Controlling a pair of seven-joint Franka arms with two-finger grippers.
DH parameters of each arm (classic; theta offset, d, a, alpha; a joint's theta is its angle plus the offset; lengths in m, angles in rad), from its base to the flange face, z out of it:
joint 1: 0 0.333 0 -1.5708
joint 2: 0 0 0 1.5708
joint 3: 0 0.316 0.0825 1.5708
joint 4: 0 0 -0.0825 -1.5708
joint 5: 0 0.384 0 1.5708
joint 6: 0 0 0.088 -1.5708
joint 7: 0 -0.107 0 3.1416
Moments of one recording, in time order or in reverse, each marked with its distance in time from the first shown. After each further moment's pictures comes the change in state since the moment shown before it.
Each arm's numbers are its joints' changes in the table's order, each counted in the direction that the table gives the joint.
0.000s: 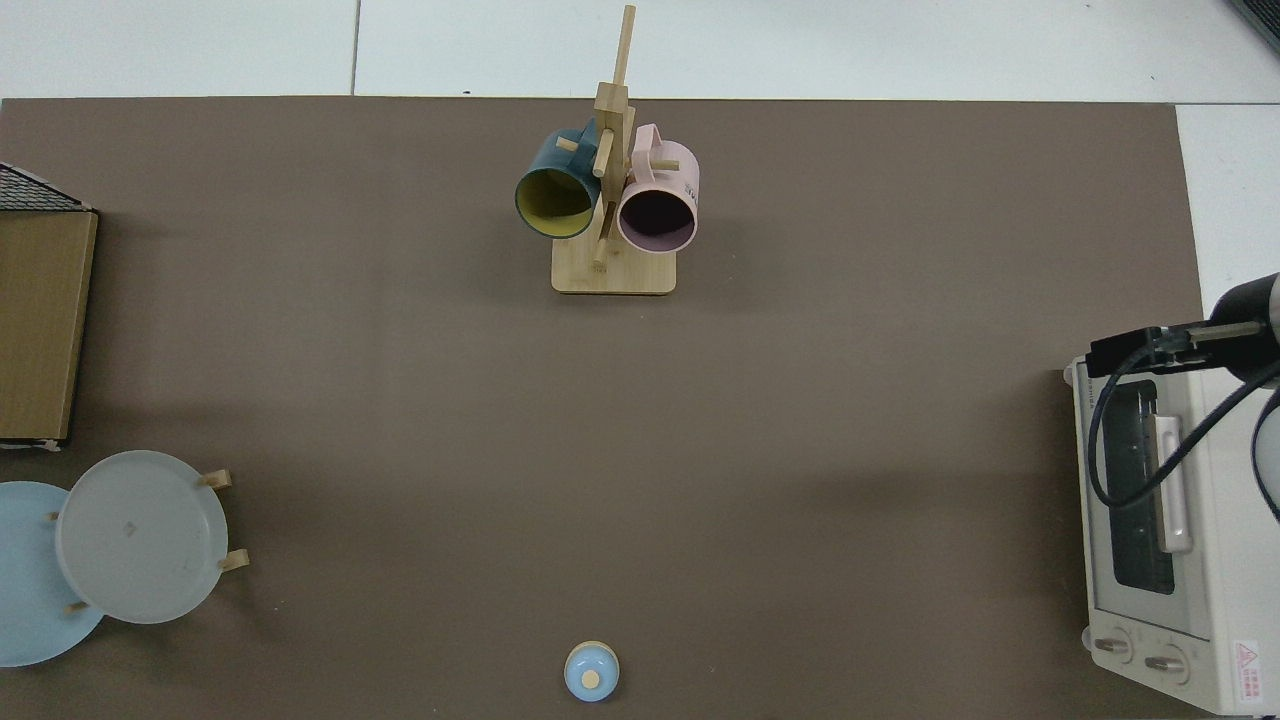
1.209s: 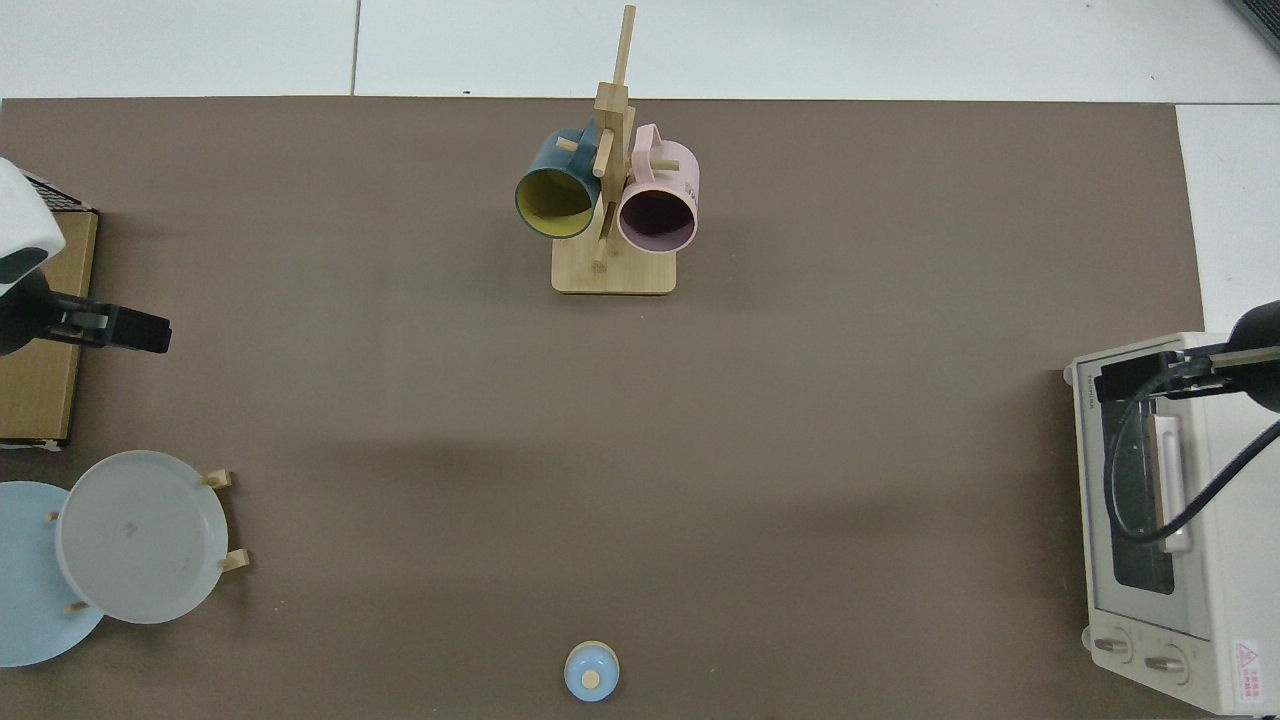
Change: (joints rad) left arm 0.246 -0.198 -0.463 -0.006 -0.160 -0.239 0.954; right arm 0.000 -0.025 0.002 0.004 0.000 0.004 0.000
